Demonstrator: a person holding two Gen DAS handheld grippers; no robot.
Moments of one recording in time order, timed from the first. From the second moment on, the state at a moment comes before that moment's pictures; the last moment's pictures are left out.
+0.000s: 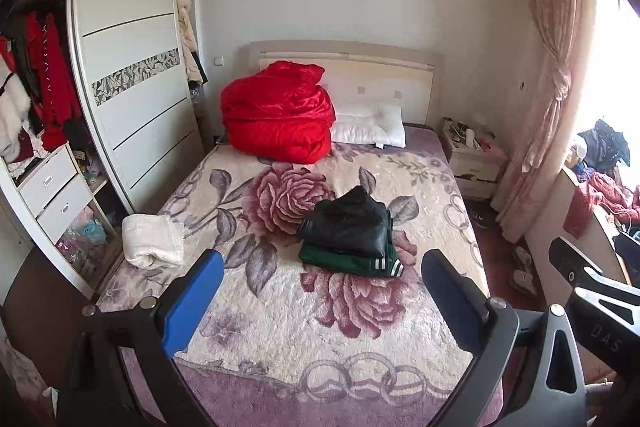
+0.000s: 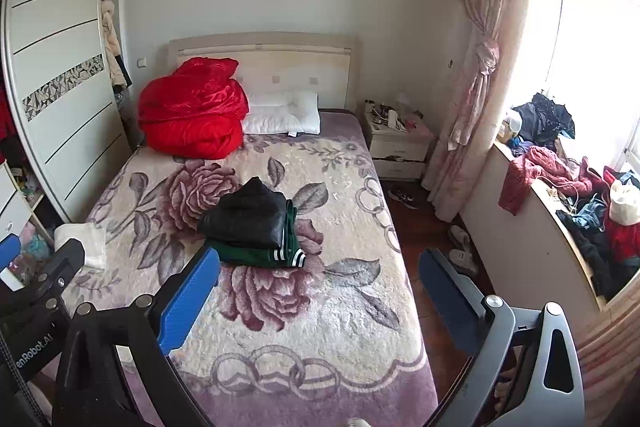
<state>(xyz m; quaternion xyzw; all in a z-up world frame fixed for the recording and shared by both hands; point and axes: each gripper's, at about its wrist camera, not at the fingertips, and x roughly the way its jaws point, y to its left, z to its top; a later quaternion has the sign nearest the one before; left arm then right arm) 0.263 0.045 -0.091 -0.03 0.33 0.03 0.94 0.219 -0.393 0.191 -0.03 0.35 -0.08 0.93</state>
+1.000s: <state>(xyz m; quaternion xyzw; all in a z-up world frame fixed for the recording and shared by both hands) 0.257 0.053 -0.073 -0.03 0.31 0.04 0.95 0.205 -0.389 0.200 -0.03 0.34 -0.06 0.94</state>
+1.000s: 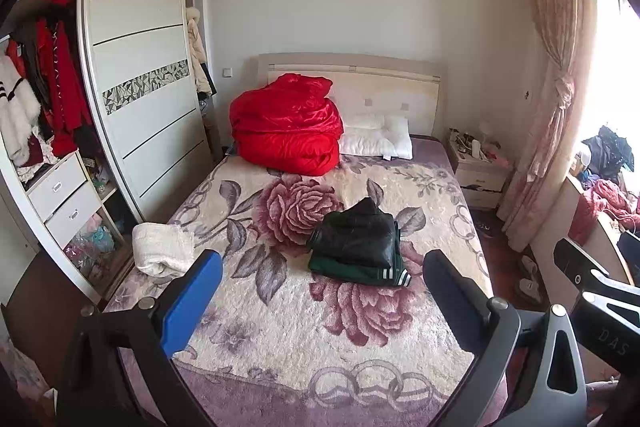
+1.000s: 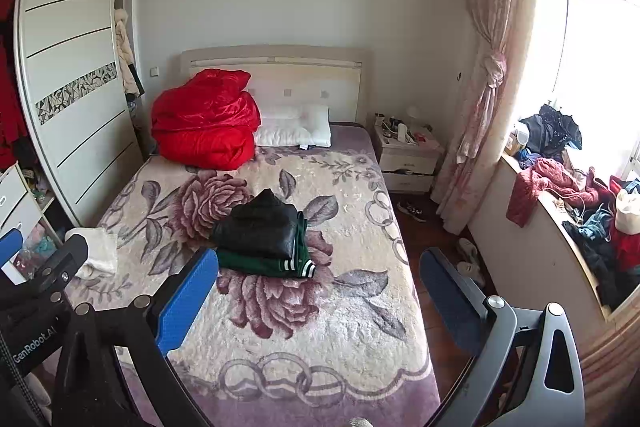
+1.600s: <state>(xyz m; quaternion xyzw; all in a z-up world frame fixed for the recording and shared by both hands) 0.252 0.056 -0.067 -0.03 0.30 0.05 0.95 0.199 -0.390 0.204 -0.03 0.33 -0.06 0.94</state>
